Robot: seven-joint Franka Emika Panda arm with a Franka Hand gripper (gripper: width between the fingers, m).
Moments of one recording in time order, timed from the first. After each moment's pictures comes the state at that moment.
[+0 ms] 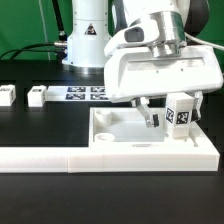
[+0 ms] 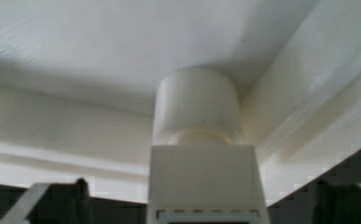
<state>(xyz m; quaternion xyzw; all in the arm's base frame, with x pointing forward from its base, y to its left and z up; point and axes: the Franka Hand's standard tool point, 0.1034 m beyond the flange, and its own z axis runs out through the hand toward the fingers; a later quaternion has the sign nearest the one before) 0.608 0.108 0.050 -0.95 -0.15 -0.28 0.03</state>
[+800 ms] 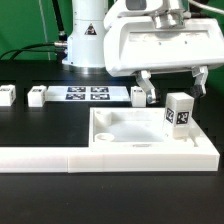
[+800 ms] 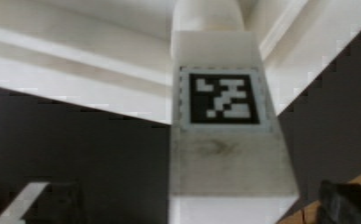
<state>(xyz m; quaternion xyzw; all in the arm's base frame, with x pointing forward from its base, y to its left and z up) 0.617 0.107 0.092 -0.95 -0.16 -0.26 0.03</state>
